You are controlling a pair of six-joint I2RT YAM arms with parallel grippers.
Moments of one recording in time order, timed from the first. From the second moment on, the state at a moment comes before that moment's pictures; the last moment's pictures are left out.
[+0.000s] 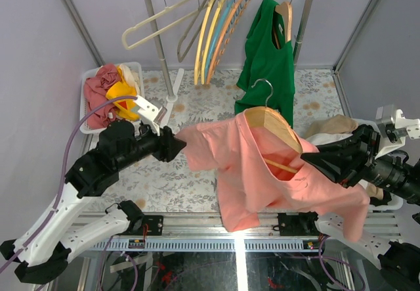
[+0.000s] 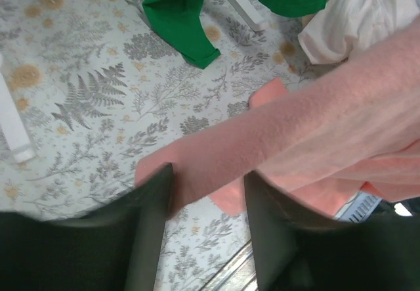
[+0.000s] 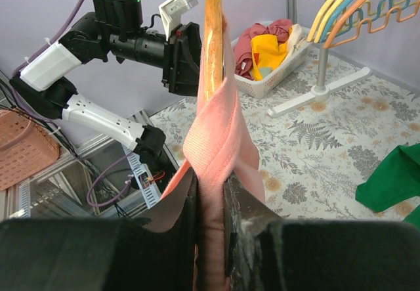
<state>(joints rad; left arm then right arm) -0.71 0.76 1.12 -0.69 0.08 -0.22 0.69 0.71 1.72 -1.00 -0.36 0.24</state>
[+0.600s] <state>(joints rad) -0.71 0.87 1.44 -0.74 -0.32 -0.27 0.71 0.66 1.74 -1.00 -0.32 0.23</state>
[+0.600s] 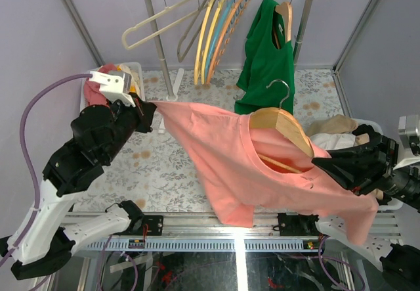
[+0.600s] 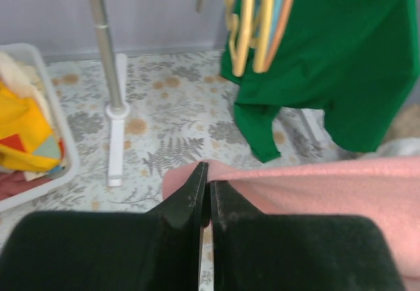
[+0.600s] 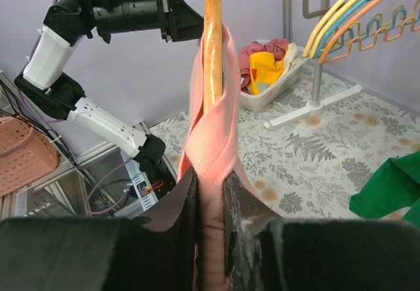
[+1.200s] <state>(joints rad) -0.69 1.04 1.56 -0.98 -0.51 -0.35 0.75 0.58 1.59 -0.91 -0.29 0.24</state>
